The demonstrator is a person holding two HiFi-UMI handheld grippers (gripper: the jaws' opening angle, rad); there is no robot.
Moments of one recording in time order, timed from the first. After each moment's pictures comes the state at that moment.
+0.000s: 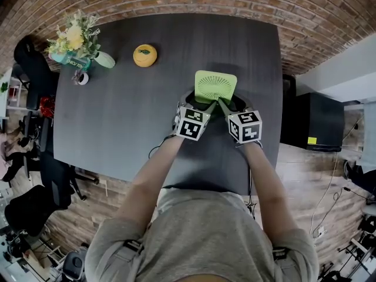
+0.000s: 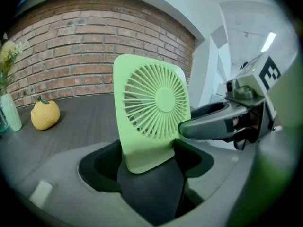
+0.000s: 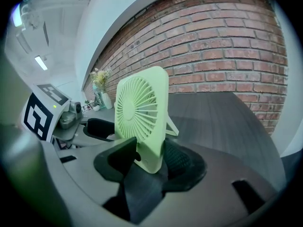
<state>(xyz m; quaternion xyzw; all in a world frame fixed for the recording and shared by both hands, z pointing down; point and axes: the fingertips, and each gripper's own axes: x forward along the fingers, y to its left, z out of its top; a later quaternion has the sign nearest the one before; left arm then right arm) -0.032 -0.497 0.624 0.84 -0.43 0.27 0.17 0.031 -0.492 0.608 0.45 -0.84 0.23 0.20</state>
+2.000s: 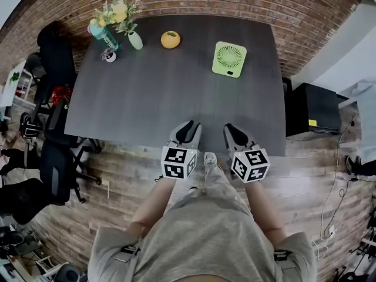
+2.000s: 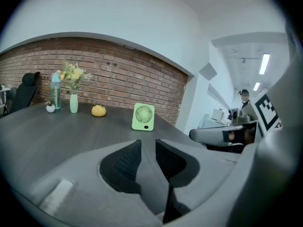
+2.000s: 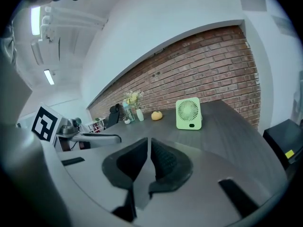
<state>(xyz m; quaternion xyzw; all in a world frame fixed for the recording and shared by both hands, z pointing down) -0.151 -0.196 0.503 0.85 -0.49 0.13 0.18 -0.048 -0.186 0.497 0.48 -0.85 0.21 0.07</state>
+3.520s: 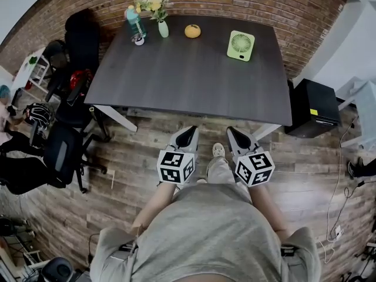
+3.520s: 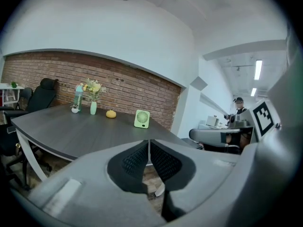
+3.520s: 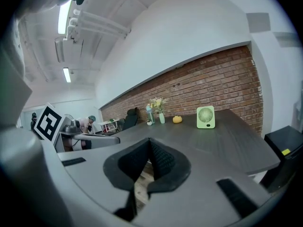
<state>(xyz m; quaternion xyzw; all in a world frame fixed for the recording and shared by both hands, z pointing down) -0.233 0.027 0.460 0.85 -0.50 0.07 0.16 -0.125 0.030 0.449 0.46 -0.88 0.15 0.05</state>
